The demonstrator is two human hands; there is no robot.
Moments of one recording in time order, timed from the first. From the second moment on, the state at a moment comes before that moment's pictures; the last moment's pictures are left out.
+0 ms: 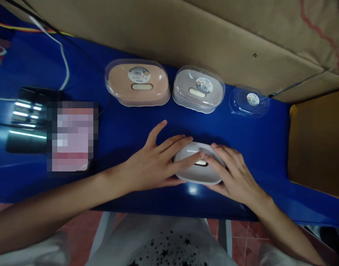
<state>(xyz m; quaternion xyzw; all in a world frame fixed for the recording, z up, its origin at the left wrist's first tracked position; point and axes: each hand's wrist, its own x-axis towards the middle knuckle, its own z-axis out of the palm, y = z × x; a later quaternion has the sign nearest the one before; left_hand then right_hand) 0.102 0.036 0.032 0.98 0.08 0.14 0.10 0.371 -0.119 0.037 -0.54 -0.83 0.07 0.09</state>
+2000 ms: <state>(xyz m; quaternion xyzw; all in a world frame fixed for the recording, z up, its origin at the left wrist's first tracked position) 0.103 0.049 0.026 0.95 0.16 0.14 0.20 0.356 -0.095 0.035 -0.59 -0.78 0.06 0.22</state>
